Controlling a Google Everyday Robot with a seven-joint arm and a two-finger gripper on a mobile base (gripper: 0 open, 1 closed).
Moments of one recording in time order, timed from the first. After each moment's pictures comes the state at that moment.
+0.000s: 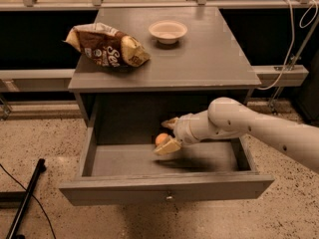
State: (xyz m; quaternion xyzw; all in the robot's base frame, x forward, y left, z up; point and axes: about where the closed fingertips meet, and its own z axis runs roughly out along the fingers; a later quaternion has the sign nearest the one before) arm 0.600 -0.013 0.625 -0.57 0.70 0.21 0.36
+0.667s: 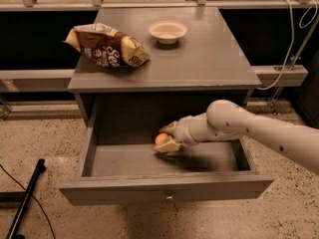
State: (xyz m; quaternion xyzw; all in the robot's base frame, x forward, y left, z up) arm 0.601 -0.012 0.613 -0.57 0.71 0.22 0.35
